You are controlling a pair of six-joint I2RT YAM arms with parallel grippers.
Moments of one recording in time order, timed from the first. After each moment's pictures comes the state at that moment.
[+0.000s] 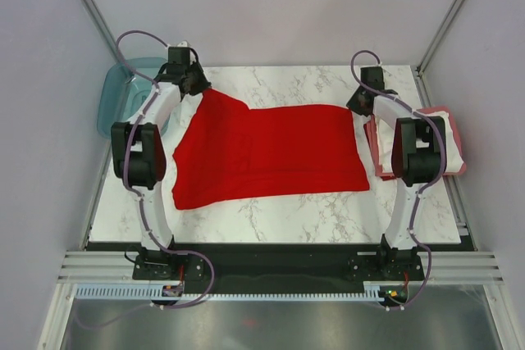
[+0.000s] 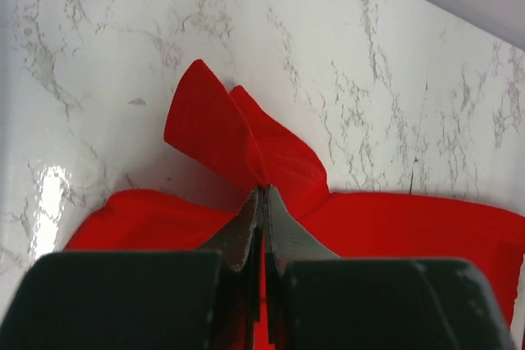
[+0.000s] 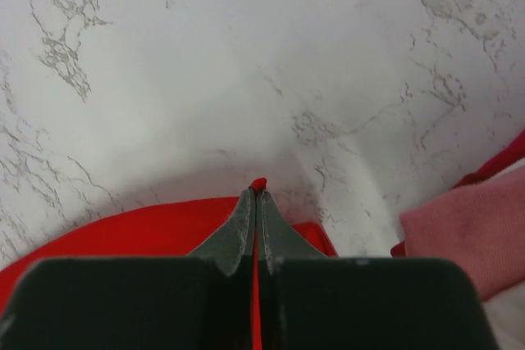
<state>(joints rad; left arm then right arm) -0.09 2.09 1.78 -0.36 0.09 -0.49 0.04 2.11 1.55 -0.26 0.14 0.63</state>
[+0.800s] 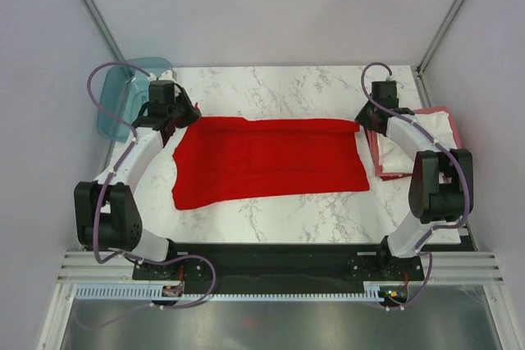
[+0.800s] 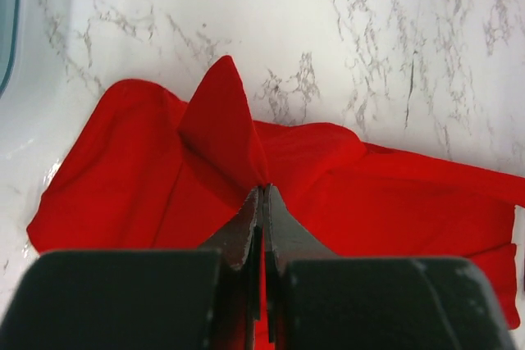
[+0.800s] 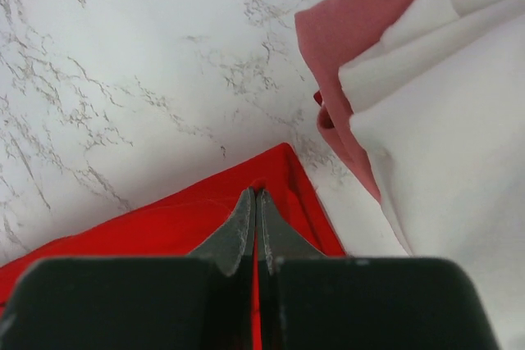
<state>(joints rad) -0.09 1.49 1.14 -0.25 0.08 -0.48 0.04 1.71 1.19 -0.27 0.13 0.62</state>
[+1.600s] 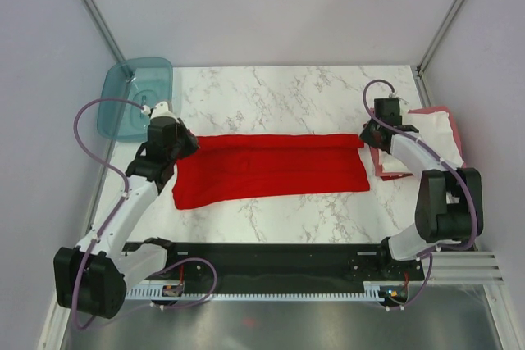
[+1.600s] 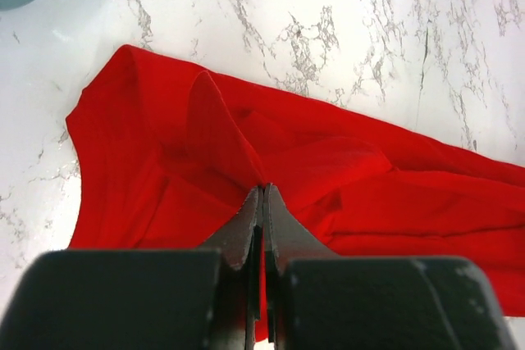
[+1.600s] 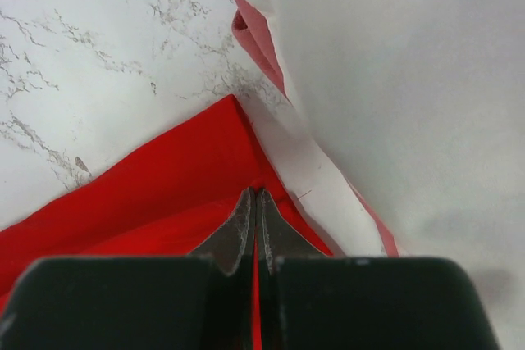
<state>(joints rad) -0.21 1.08 0.79 -0.25 -0.12 -0.54 0.04 1.55 0.98 -0.29 0.17 0.59</state>
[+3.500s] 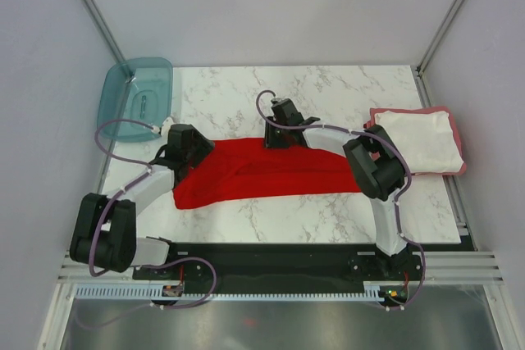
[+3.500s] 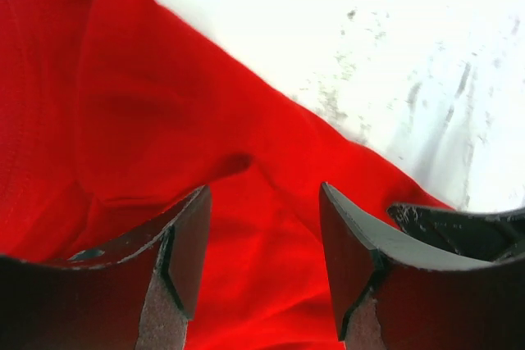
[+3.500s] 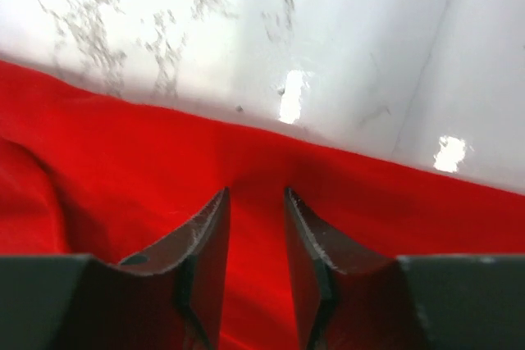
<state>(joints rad) -0.23 1.32 0.64 0.03 -0.15 -0.89 0.61 2.08 1.42 -0.16 -0.05 0.55</state>
